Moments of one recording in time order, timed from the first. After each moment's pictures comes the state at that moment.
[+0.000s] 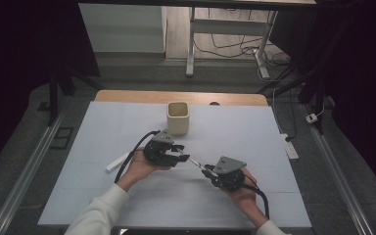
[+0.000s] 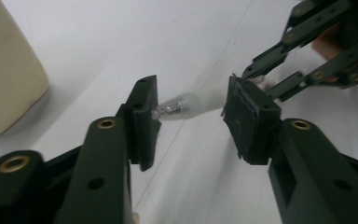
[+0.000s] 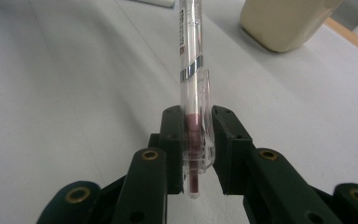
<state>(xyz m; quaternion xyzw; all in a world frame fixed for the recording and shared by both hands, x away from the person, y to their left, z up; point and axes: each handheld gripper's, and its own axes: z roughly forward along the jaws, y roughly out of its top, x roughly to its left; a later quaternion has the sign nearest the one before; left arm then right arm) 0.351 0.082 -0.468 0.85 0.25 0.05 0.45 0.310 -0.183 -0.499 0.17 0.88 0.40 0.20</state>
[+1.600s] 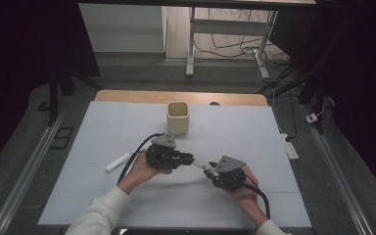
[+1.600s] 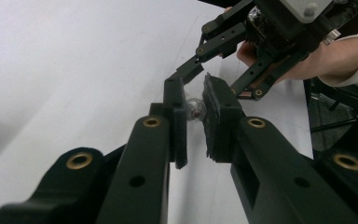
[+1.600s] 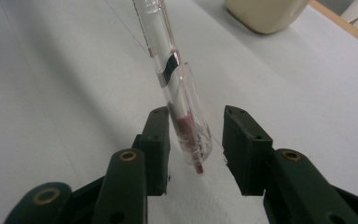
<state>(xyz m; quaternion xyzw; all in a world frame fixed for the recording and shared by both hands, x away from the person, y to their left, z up) 0.338 0.075 -0.455 0.85 0.19 0.01 0.48 0.317 -0.189 -0.508 0.19 0.88 0.39 0.22</state>
